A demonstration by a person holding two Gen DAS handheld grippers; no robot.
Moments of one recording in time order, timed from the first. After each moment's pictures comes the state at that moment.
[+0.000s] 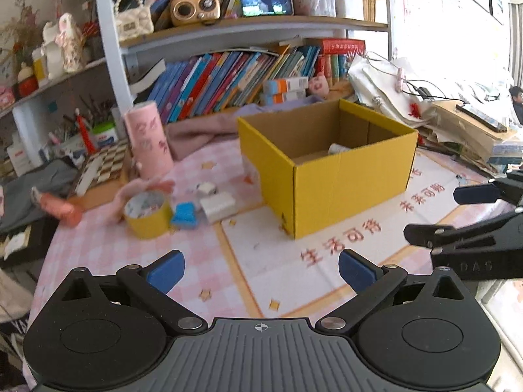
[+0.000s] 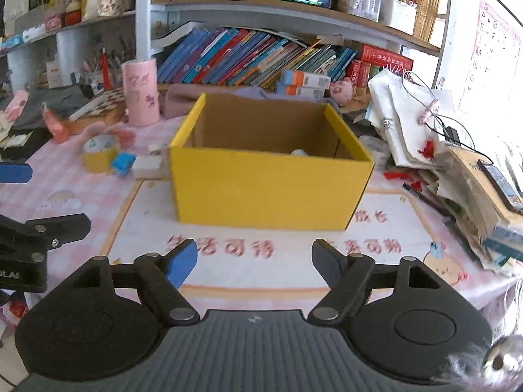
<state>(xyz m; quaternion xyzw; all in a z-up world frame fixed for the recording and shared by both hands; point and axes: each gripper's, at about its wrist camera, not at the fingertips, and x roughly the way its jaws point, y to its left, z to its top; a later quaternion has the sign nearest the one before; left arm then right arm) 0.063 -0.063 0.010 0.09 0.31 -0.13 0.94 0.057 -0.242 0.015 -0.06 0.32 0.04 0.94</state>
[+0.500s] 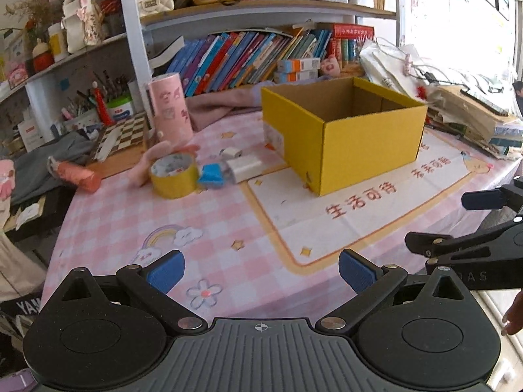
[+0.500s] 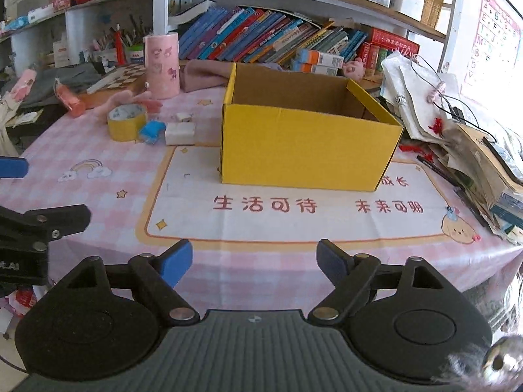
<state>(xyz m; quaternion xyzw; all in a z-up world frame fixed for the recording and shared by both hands) 0.035 -0.013 -0.004 0.10 0.34 -0.12 0.93 0.024 -0.184 -0.008 -0.06 0.36 0.03 0.93</state>
